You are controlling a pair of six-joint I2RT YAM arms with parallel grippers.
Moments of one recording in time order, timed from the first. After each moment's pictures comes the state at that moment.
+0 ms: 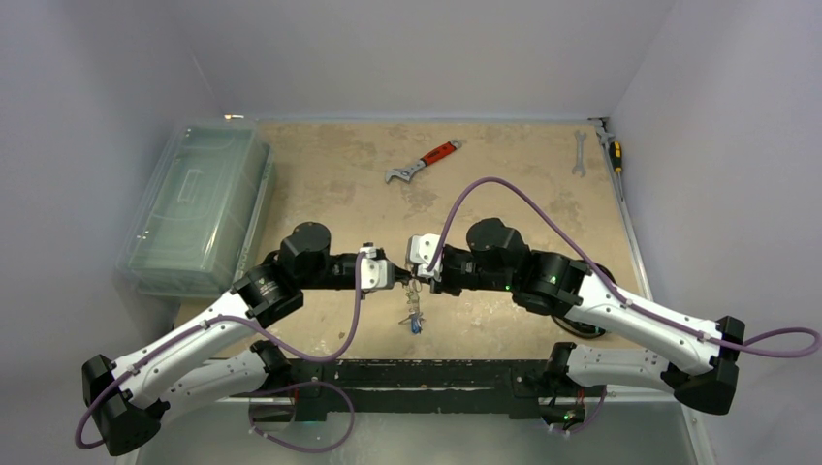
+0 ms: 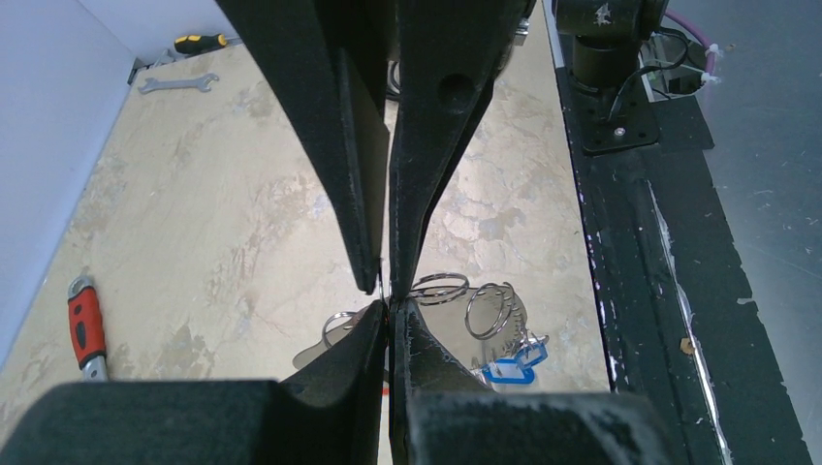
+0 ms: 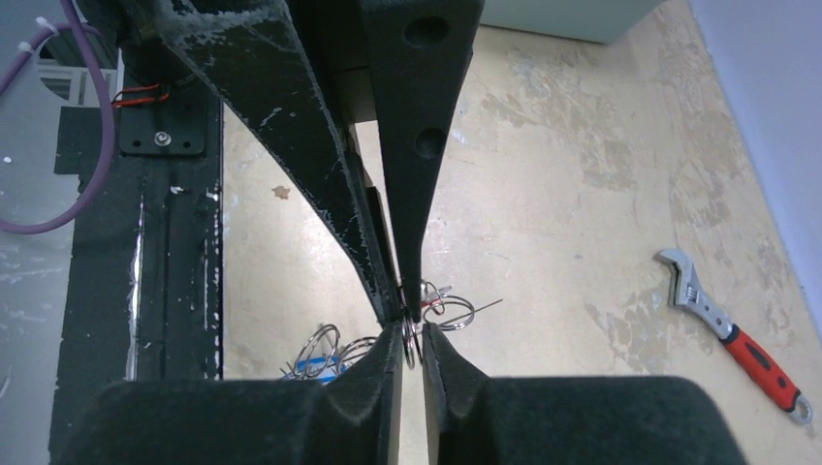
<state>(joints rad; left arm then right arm) -0.84 0.86 0.76 -0.16 0.60 0.46 1.08 1.05 1.06 -0.45 -0.17 -0.39</state>
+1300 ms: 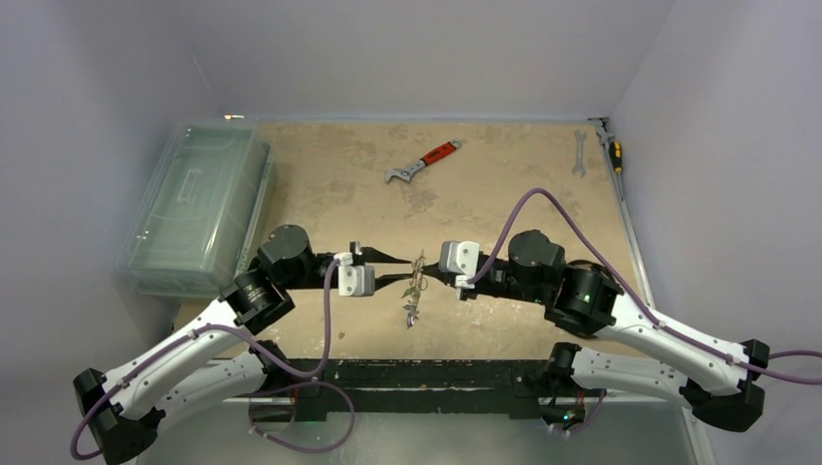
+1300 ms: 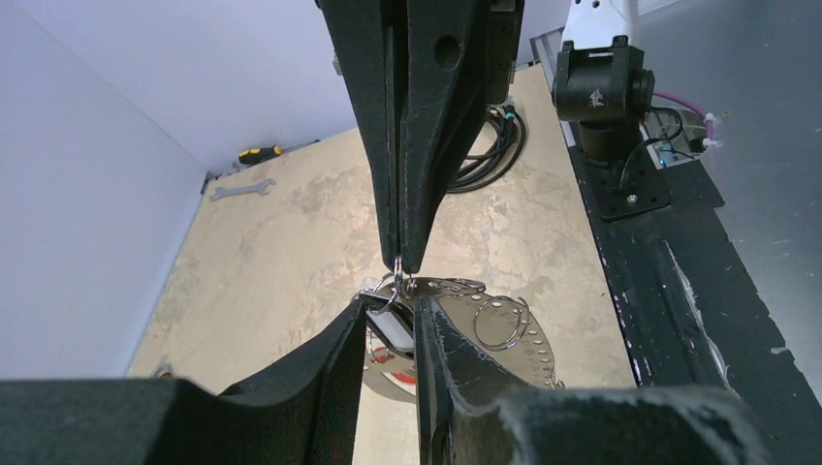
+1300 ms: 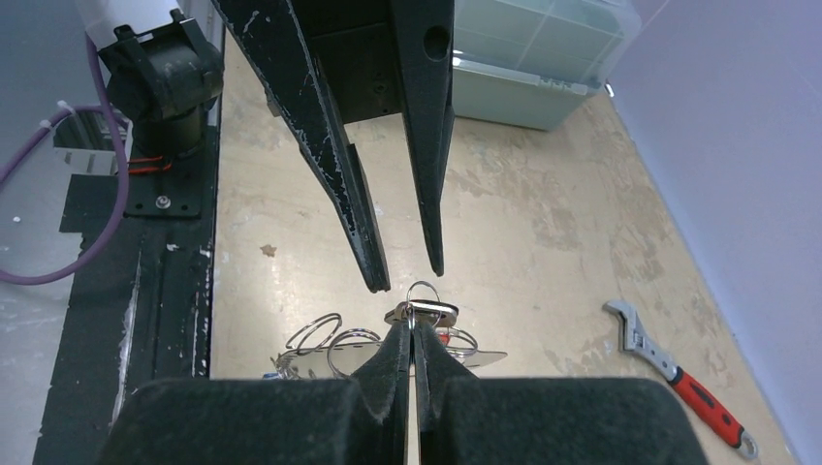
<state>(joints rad) -0.82 0.80 0.75 -0.02 0.68 0.46 1.08 0.86 0.95 -0.32 -0.18 -0.39</state>
